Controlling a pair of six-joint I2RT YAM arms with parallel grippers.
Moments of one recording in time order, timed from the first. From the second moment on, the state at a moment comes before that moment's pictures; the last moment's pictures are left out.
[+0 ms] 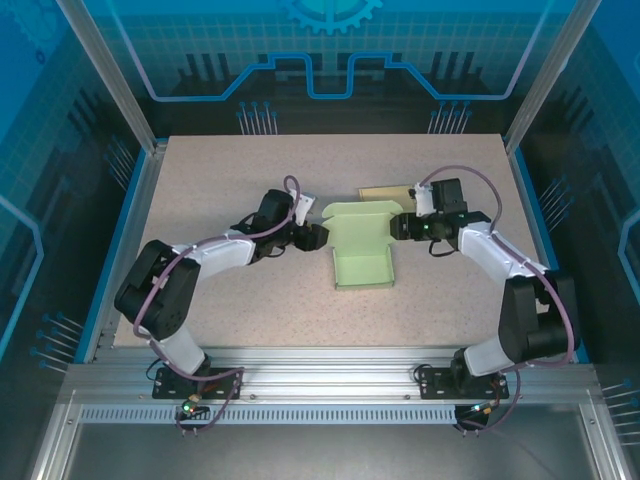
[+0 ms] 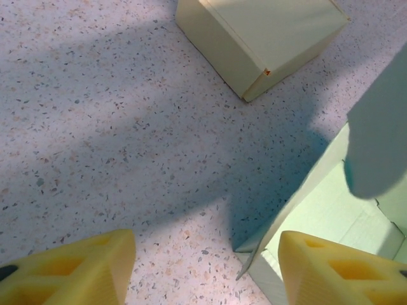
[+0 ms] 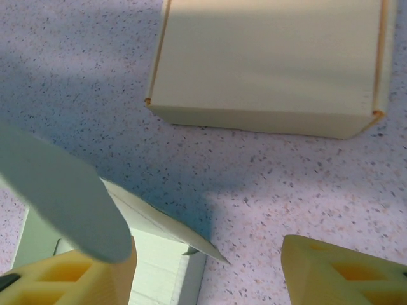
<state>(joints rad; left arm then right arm) -0.46 1.69 0.94 0.06 0.29 -0.18 0.15 1.49 0.96 -0.40 -0.29 0.11</state>
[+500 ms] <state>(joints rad) -0.46 1.73 0.98 0.12 0.32 -0.20 0.17 1.52 0.97 -0.36 -0.31 0.11</state>
